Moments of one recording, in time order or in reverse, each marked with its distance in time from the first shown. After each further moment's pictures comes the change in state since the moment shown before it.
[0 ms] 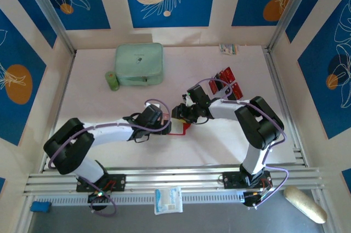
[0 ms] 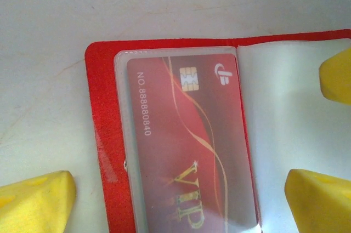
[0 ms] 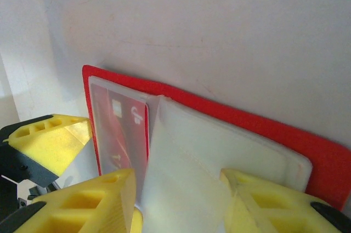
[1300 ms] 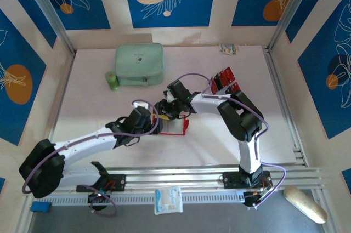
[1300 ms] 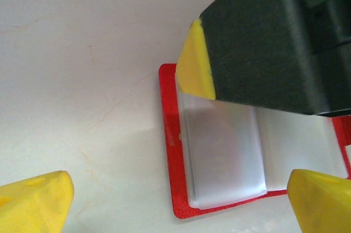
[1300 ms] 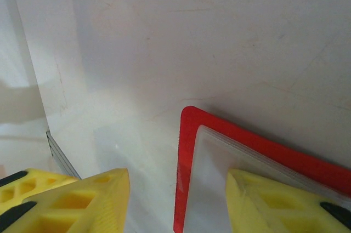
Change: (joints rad) left arm 0.024 -0.283 -0.091 -0.094 -0.090 0.002; right arm 0.124 0.212 0.296 -0.028 -0.023 0.083
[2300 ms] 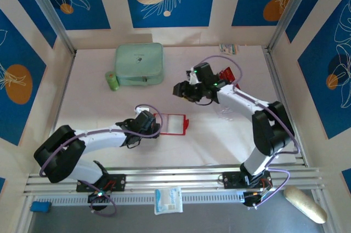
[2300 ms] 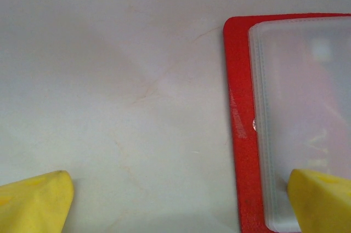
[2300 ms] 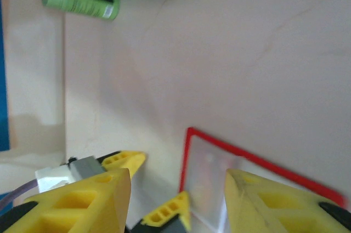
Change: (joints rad) left arm 0.001 0.182 -0.031 0.047 -0.090 0.009; right arm -0.234 -0.337 -0.033 -0.226 0.071 -0.185
